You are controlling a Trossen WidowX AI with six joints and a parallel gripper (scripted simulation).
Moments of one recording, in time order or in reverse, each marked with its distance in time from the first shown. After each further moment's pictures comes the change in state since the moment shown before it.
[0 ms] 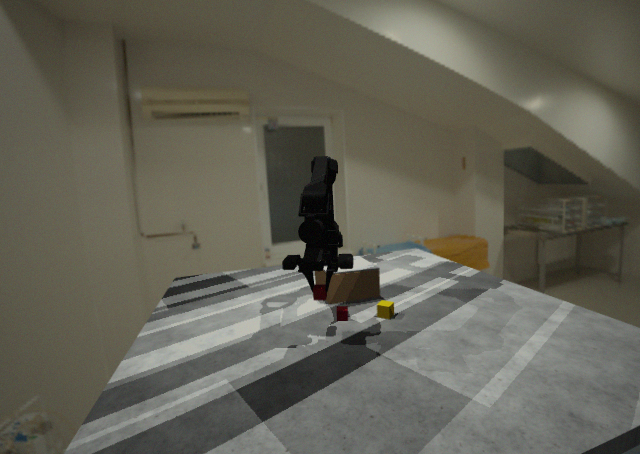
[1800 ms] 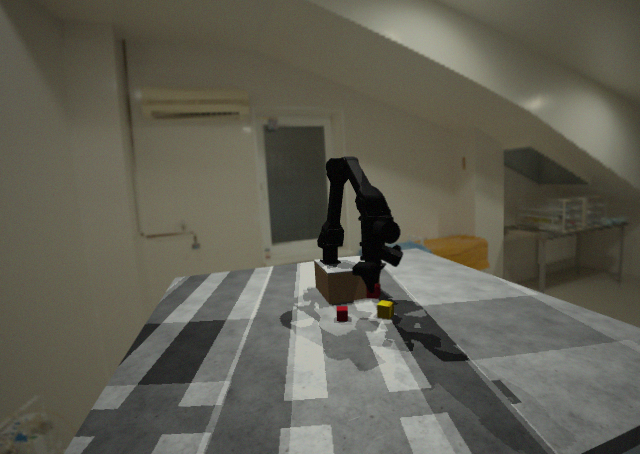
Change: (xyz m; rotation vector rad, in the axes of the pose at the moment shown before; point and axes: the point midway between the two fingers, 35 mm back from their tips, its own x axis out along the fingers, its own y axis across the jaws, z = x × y) arm 0.020 0.148 -0.062 -1.277 -0.009 0.011
